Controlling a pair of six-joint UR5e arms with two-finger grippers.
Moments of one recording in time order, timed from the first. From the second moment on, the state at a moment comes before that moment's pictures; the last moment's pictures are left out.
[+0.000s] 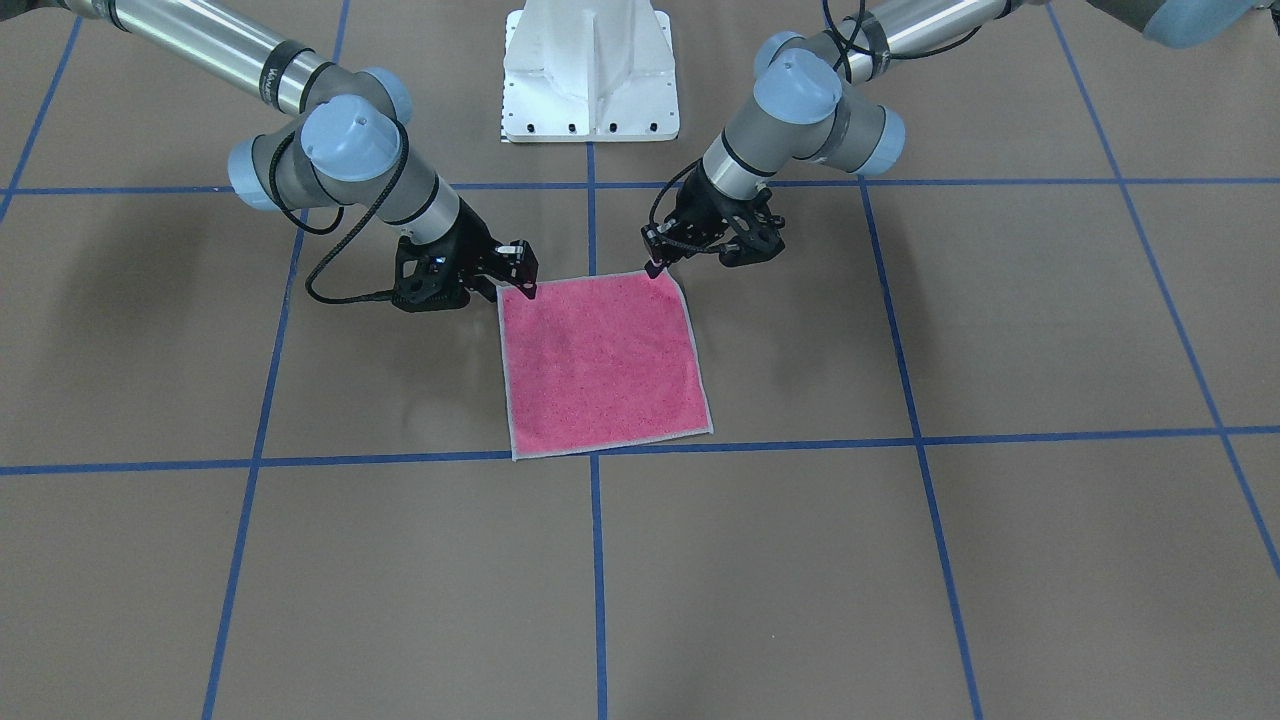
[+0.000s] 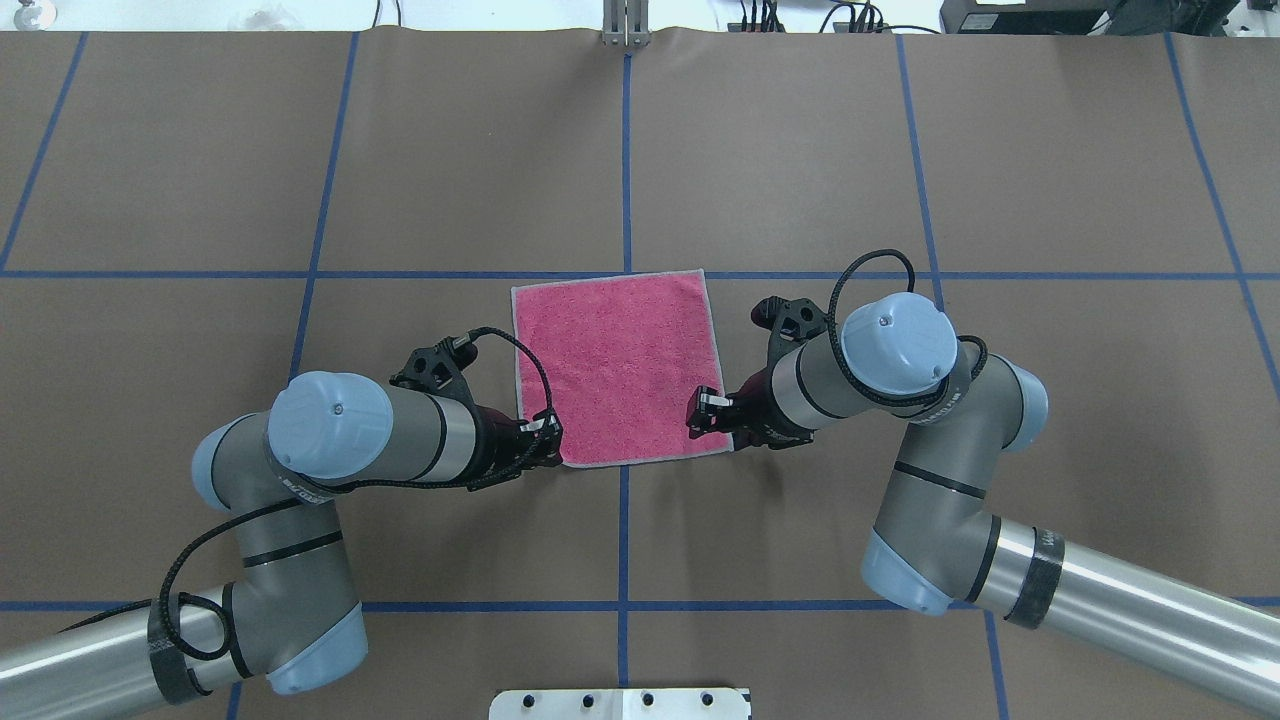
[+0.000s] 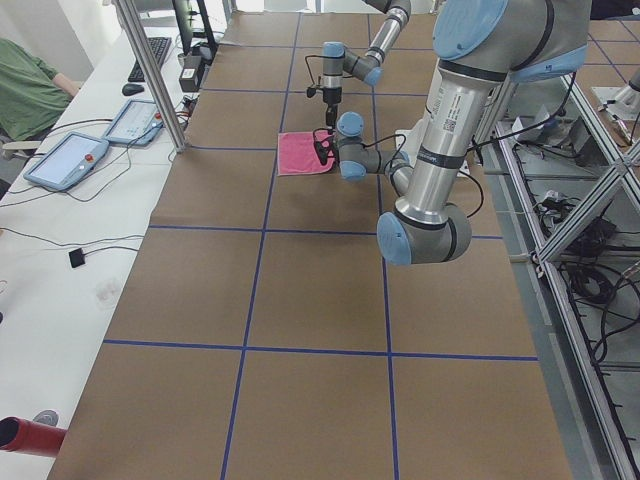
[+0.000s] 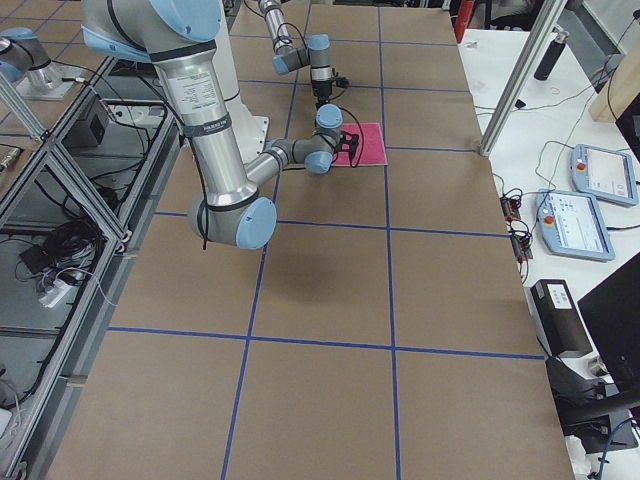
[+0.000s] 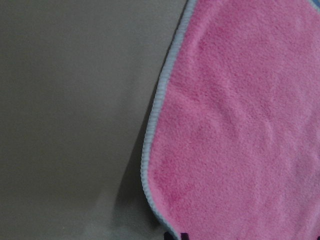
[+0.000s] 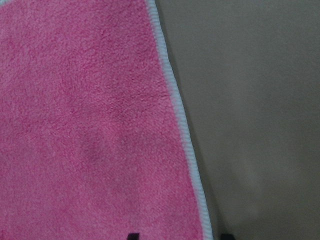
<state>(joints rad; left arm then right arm) -0.40 -2.02 -1.62 -2.32 -1.81 -1.86 0.49 -1.13 1.58 -0.91 2.01 1.52</state>
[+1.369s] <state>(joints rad) -0.40 -2.02 -1.63 -2.32 -1.81 -1.86 0.50 -1.13 1.59 -0.90 2.01 1.52</state>
